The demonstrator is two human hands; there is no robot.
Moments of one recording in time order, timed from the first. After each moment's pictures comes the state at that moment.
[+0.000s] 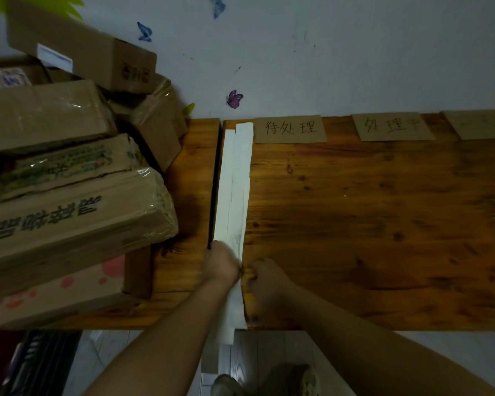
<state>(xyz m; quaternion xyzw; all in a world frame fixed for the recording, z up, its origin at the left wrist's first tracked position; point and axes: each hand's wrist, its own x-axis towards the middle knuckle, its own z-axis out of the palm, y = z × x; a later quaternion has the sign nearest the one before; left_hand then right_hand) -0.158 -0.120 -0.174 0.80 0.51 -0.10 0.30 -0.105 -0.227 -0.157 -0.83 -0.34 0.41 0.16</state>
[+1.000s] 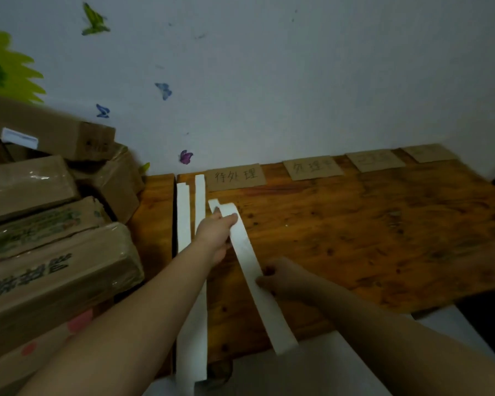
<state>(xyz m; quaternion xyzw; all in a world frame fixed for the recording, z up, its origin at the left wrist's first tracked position) -0.079 -0.142 -0.029 0.53 0.36 0.03 0.77 -0.062 -0.303 -0.045 -0.84 -0.20 0.40 0.30</state>
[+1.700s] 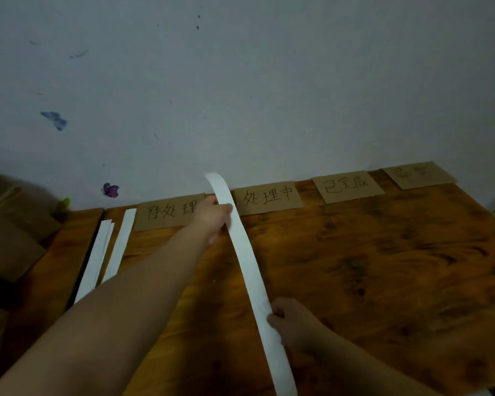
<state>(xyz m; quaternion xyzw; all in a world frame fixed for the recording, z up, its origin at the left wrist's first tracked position) 0.195 -0.243 -0.024 0.65 0.37 0.08 0.66 0.150 -0.458 -0.110 -0.85 -0.19 0.39 0.29</state>
